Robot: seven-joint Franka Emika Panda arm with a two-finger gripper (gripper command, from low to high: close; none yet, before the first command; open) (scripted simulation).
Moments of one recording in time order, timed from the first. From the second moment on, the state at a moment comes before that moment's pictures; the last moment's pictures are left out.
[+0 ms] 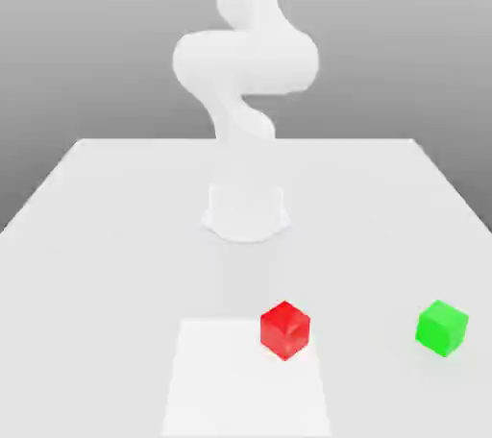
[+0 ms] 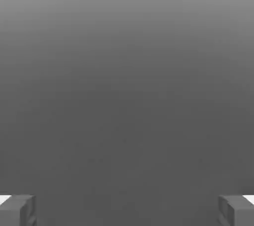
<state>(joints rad) -0.03 -0.73 0.05 -2.36 0.00 2.35 0.89</state>
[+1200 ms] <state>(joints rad) -0.05 0.19 0.15 -2.82 -0.22 3.02 1.93</state>
